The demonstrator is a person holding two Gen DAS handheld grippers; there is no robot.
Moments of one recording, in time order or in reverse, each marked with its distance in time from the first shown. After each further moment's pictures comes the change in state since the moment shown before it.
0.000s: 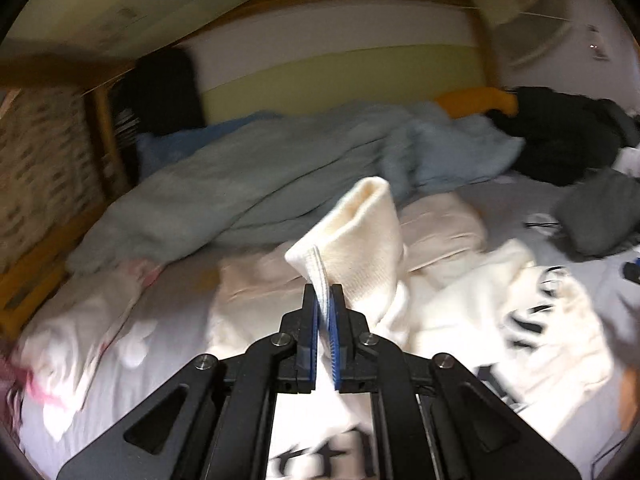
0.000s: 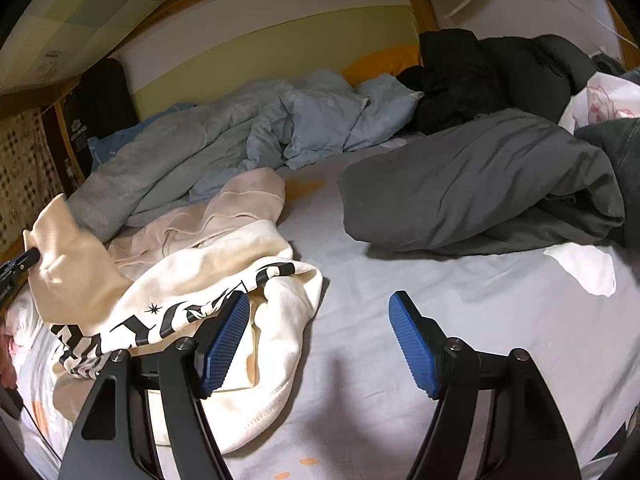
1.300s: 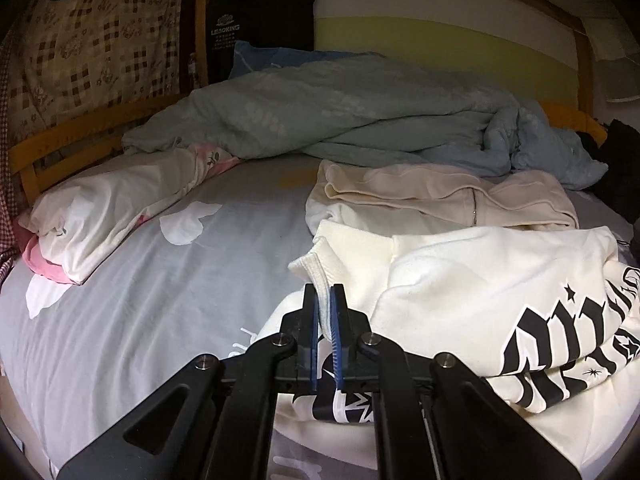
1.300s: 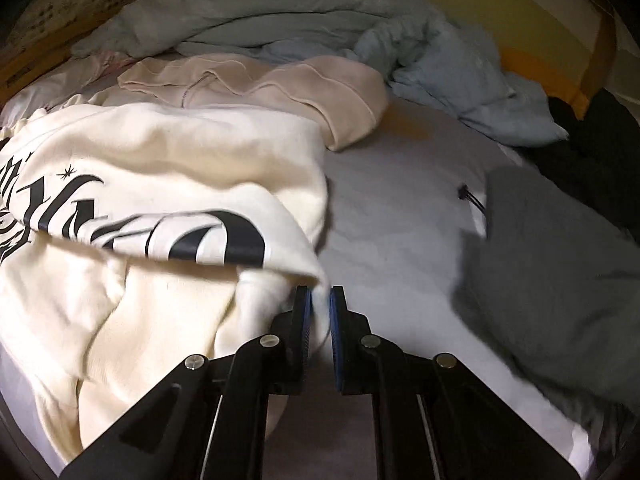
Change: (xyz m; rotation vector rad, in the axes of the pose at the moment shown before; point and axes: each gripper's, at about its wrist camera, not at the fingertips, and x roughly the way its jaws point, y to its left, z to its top) left arm 0.039 0.098 -0.112 -0.297 0.127 0.140; right arm 0.142 0.056 0.017 -0.628 0.304 0.090
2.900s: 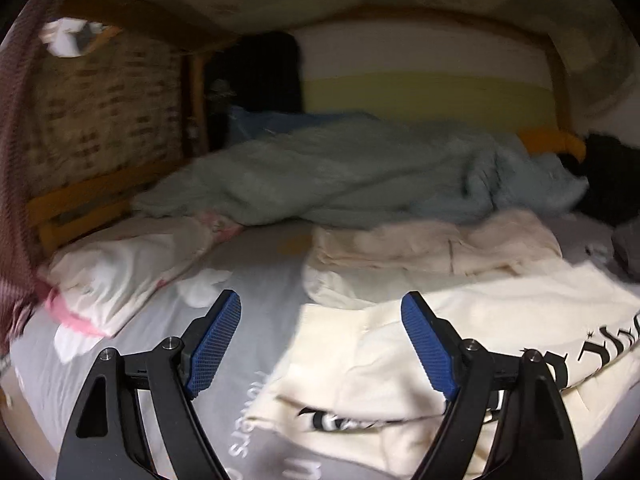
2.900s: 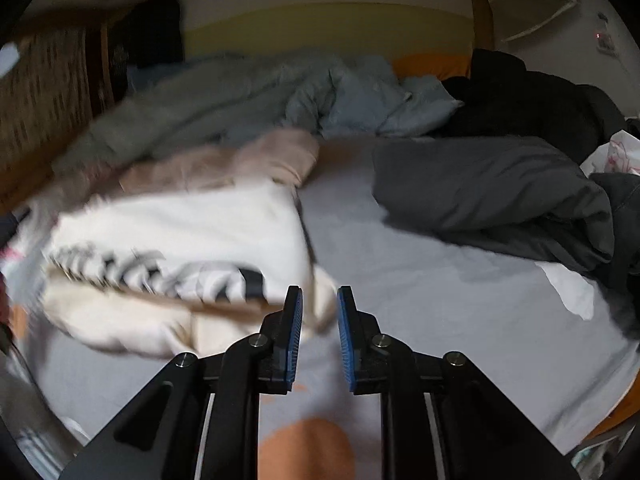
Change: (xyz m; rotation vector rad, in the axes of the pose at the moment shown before) left arm -0.058 -0.017 0.021 0.093 -0.166 -0.009; right arm -0.152 0.023 -0.079 0.377 -0.231 -0.048
